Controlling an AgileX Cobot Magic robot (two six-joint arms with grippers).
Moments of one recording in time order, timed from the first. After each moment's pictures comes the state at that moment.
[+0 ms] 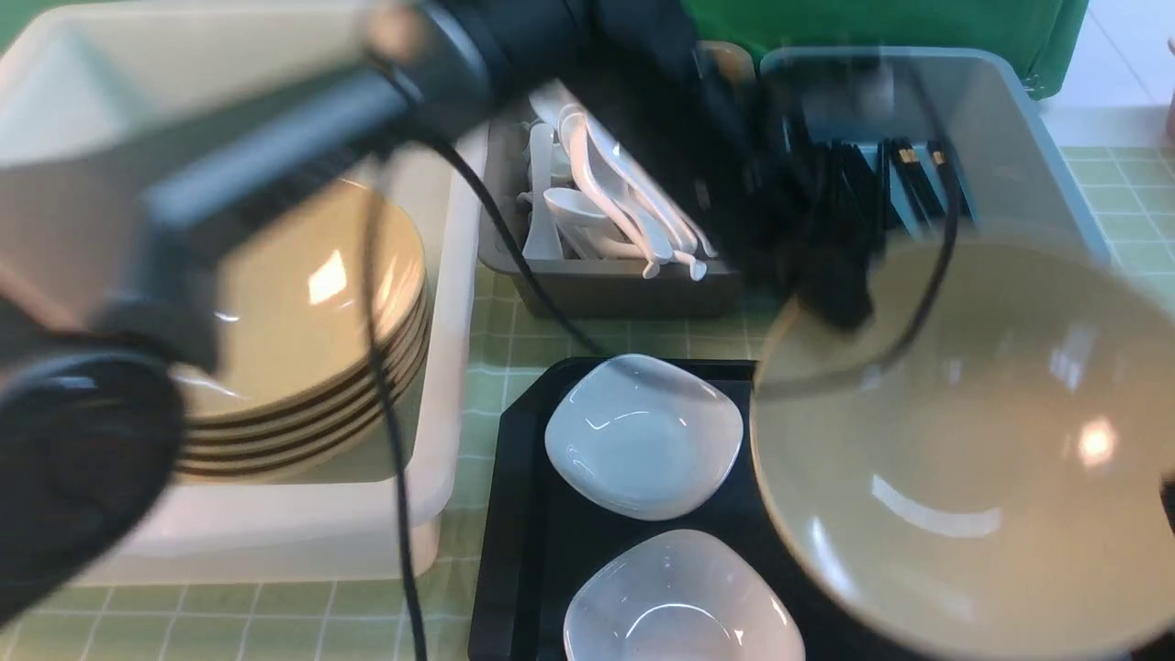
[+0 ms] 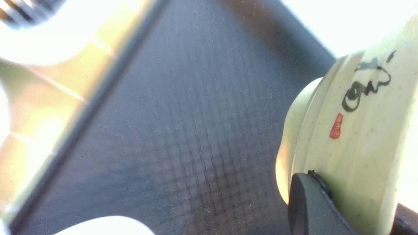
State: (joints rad) right arm 0.29 0.72 -0.95 0.36 0.99 -0.30; left arm -0.61 2.04 -1.99 -0.65 1.22 0.51
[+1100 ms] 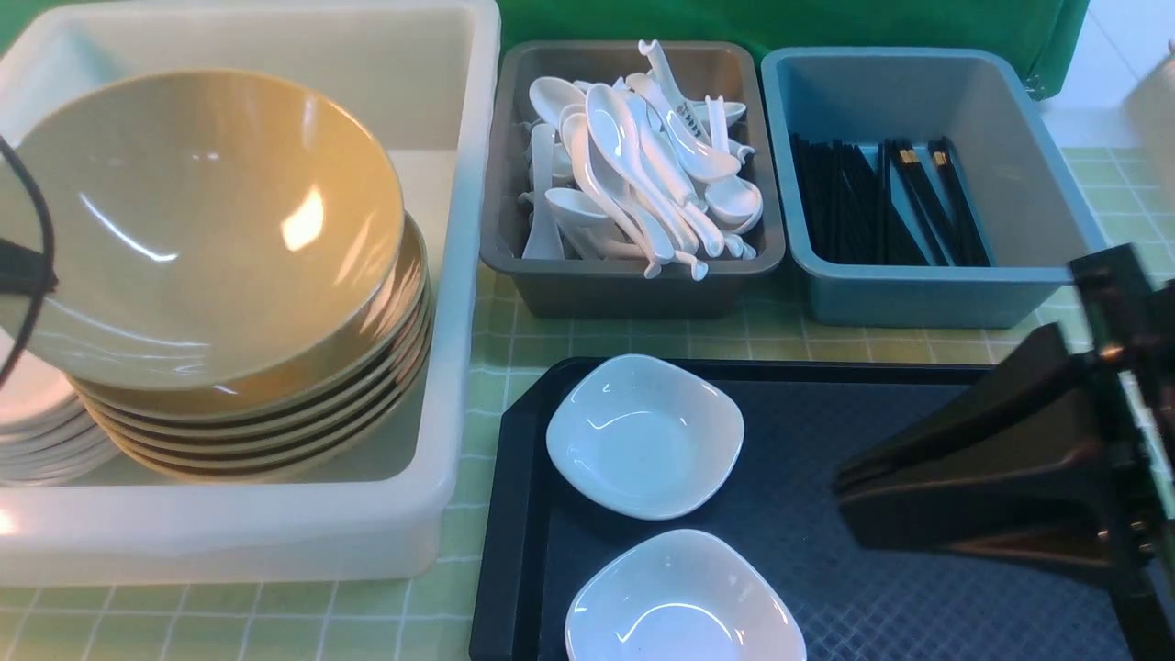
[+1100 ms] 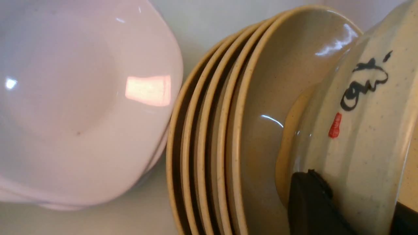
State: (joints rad) right arm 0.49 1.01 -1.04 0.81 0.94 -0.84; left arm 0.55 1.38 -1.04 -0.79 1.01 0.44
